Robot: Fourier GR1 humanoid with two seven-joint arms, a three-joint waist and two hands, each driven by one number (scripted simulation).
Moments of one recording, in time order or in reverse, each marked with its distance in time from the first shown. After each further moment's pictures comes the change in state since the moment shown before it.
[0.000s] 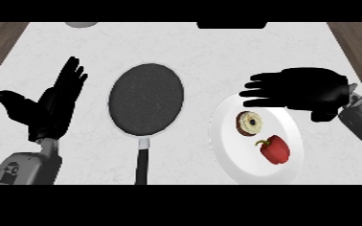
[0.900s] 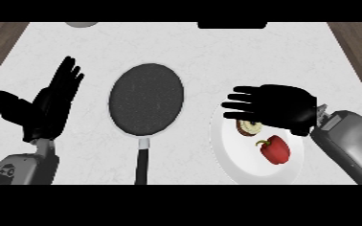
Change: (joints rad) left arm 0.009 -0.037 0.067 -0.017 -0.045 -0.058 0.028; right arm 0.141 0.183 -0.090 -0.141 0.243 0.108 0.129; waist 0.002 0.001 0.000
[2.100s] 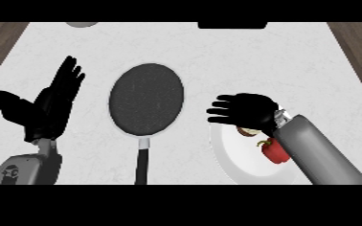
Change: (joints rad) left arm -0.002 -0.066 0.054 -0.015 -0.068 -0.050 0.025; right arm 0.039 0.281 -0.051 0.276 0.293 -0.075 -0.086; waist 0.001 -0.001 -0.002
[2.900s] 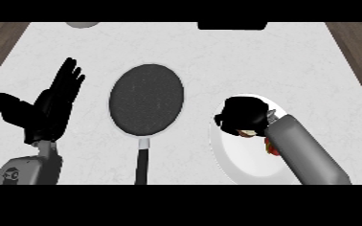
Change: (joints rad) left arm 0.011 -0.025 0.020 -0.014 -0.024 -0.021 0.009; right arm -0.007 0.092 -0.052 0.149 0.069 -0.134 -0.151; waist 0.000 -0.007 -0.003
